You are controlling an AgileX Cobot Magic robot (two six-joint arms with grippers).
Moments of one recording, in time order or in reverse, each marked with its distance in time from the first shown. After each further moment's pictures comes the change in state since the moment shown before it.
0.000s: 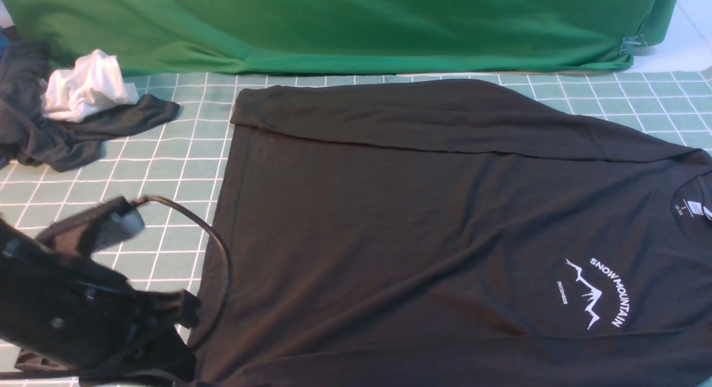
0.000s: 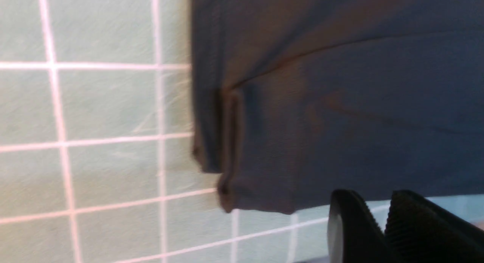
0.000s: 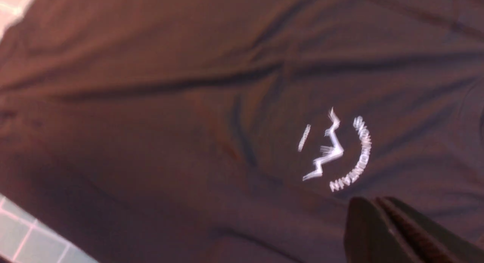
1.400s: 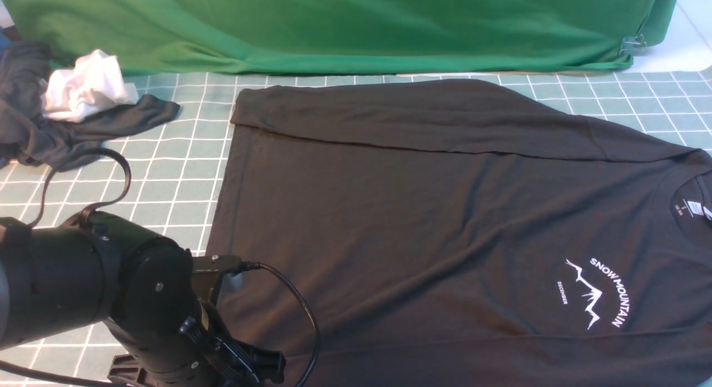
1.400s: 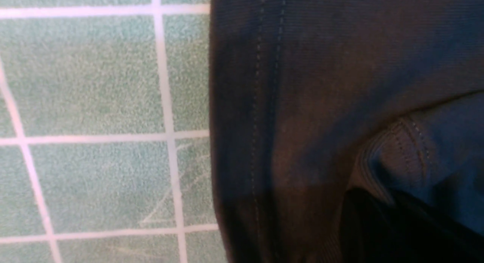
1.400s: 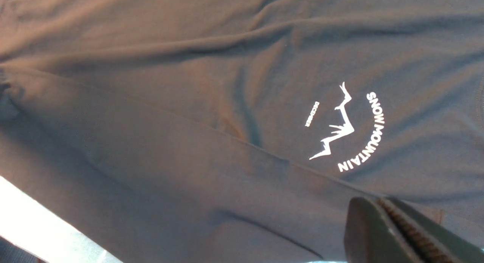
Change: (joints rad) right arm 0.000 0.062 0.000 0.000 0.014 -0.008; left arm -0.365 0.304 0.049 0.276 -0.295 -0.337
